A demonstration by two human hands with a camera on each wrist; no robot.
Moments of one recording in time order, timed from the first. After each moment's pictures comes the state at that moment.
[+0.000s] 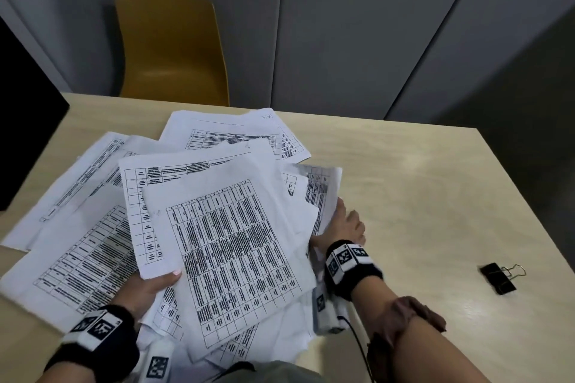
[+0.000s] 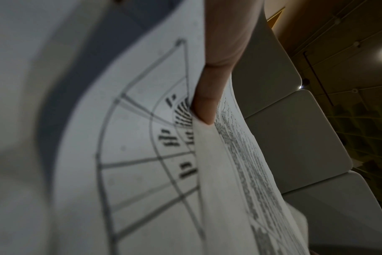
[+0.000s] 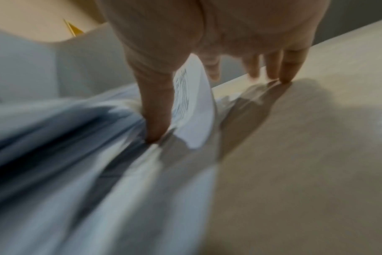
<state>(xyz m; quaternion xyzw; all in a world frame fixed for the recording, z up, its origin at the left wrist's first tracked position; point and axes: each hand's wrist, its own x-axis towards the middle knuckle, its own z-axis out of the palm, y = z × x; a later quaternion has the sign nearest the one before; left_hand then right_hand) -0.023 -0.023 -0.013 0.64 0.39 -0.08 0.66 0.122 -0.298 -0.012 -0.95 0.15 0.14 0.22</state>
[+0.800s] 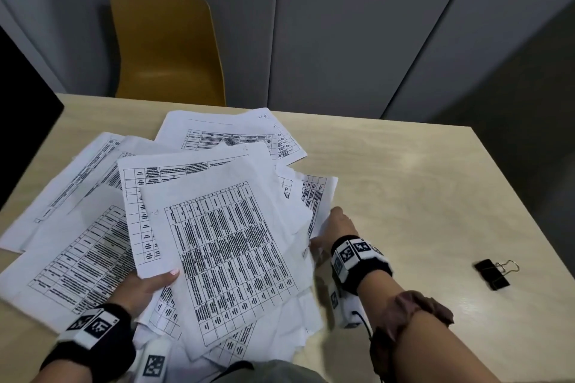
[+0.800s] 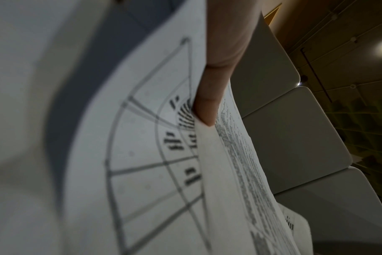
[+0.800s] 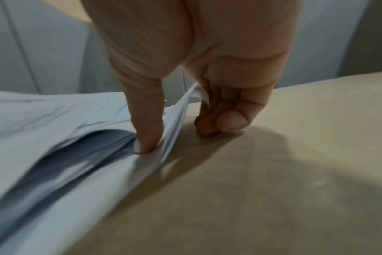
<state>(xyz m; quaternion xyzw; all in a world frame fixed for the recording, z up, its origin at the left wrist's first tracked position) -0.025 -0.025 -0.008 0.65 0.40 -0.11 0.64 0.132 -0.312 -0.002 -0.95 0.09 0.23 0.21</state>
